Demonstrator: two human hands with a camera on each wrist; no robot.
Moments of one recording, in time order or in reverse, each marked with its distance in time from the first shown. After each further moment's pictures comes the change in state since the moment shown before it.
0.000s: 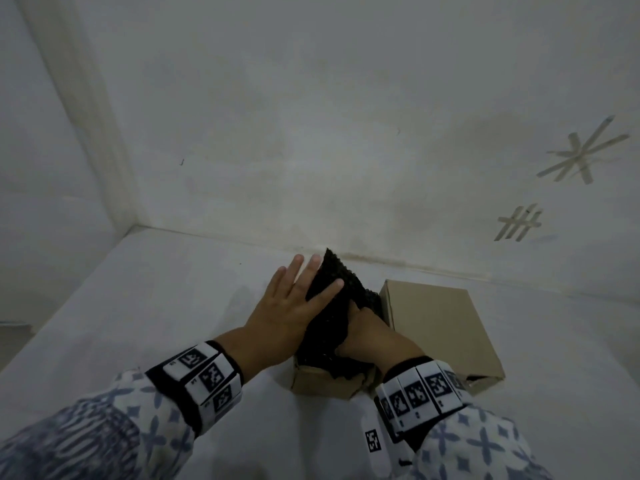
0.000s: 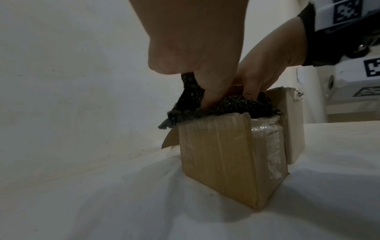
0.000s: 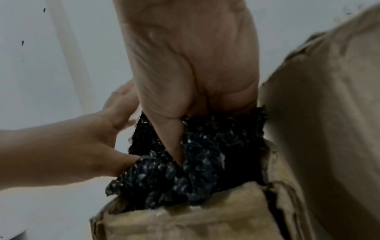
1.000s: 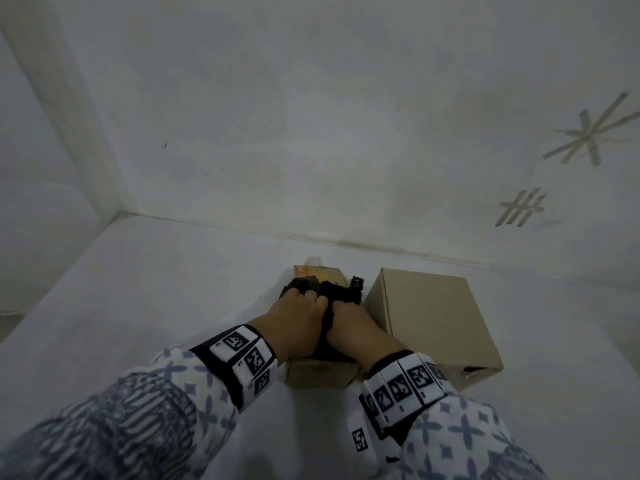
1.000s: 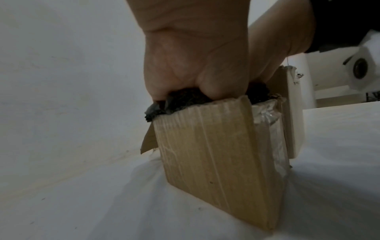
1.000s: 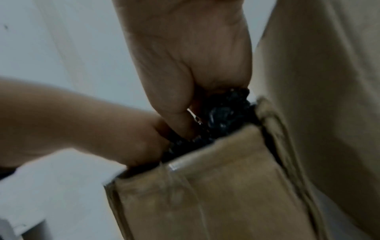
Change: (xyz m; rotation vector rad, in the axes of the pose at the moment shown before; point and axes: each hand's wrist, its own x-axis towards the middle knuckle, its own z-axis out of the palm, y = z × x) left_hand 0.032 0.032 0.014 0.065 -0.621 -0.061; right_hand 0.015 -0.007 0.011 -0.131 0.028 -0.048
